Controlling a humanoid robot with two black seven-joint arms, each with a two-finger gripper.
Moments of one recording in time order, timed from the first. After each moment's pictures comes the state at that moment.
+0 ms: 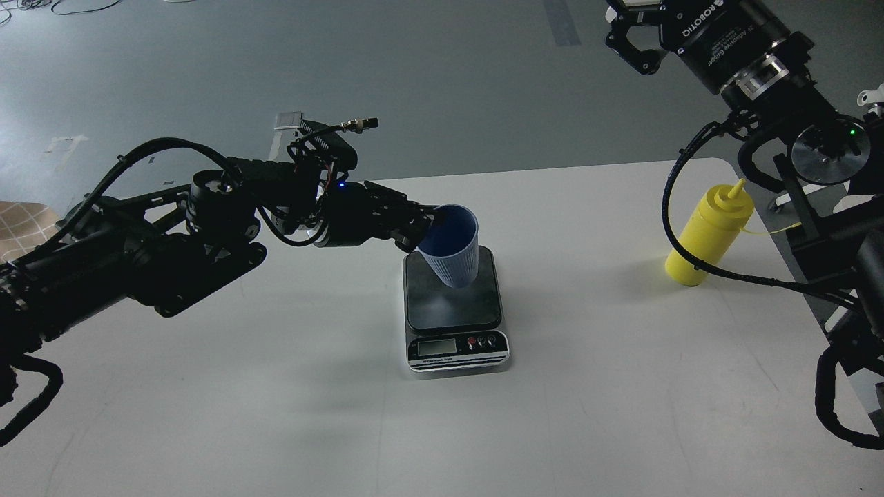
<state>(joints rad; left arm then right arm) -1.11 0.39 -0.19 -1.01 1.85 -0.25 -0.46 0.77 -0.23 1.36 1.02 -0.21 0.49 -0.19</state>
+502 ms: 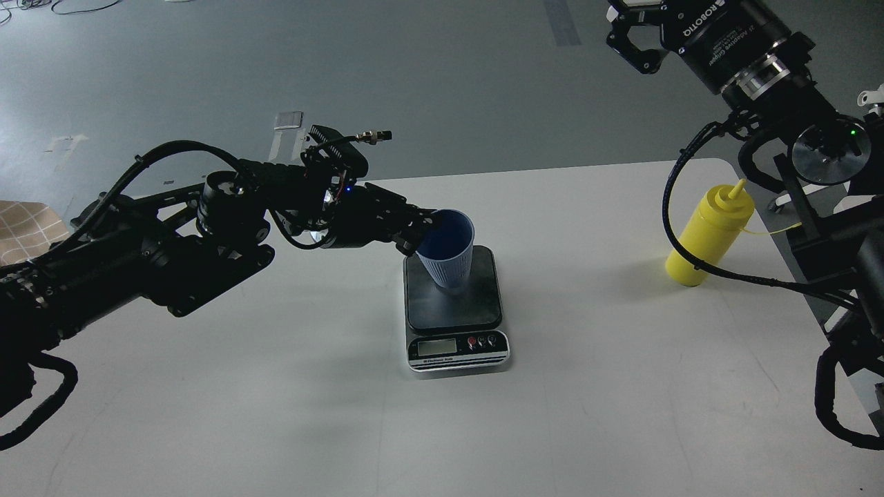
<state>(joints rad) -1.11 0.37 -0.19 -0.98 1.87 -0.26 -0.44 0.77 -0.23 1.36 1.02 -0.21 0.49 -0.19</state>
